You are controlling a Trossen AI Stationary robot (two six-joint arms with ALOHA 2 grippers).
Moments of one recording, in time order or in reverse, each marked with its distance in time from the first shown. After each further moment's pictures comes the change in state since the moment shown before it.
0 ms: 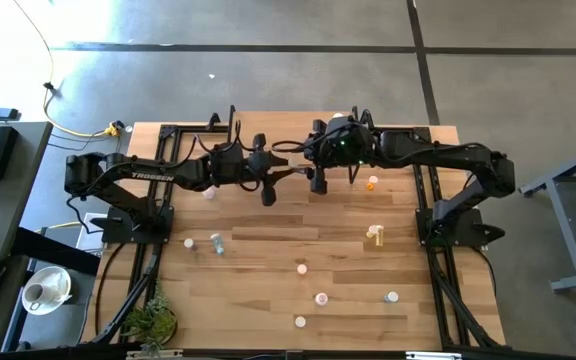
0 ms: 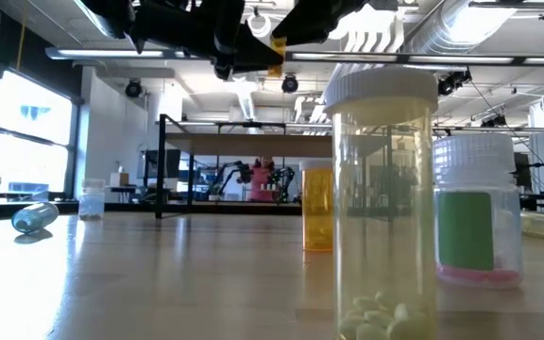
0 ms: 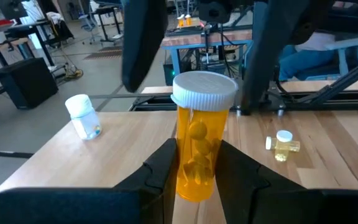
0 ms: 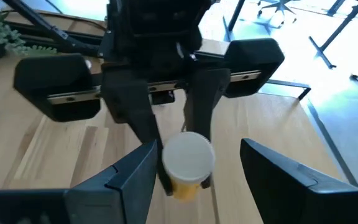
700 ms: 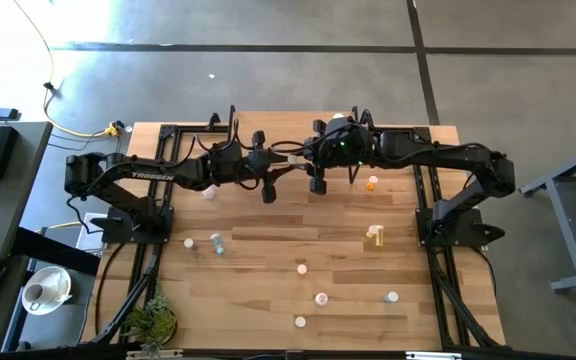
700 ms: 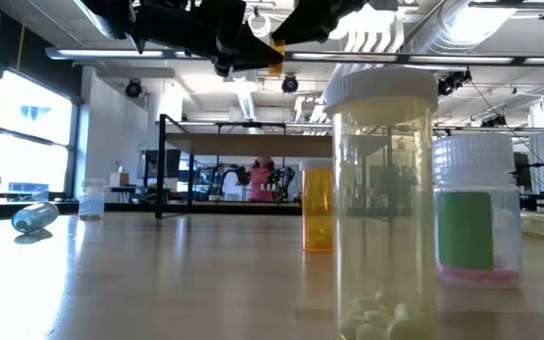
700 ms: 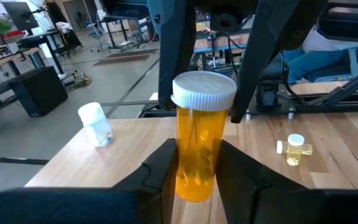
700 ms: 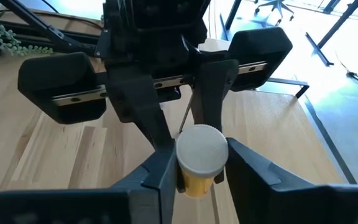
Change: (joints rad) left arm 0.003 0.000 0.000 0.024 -0.013 0.035; right arm 0.000 0.002 0.000 -0.005 0.010 0.008
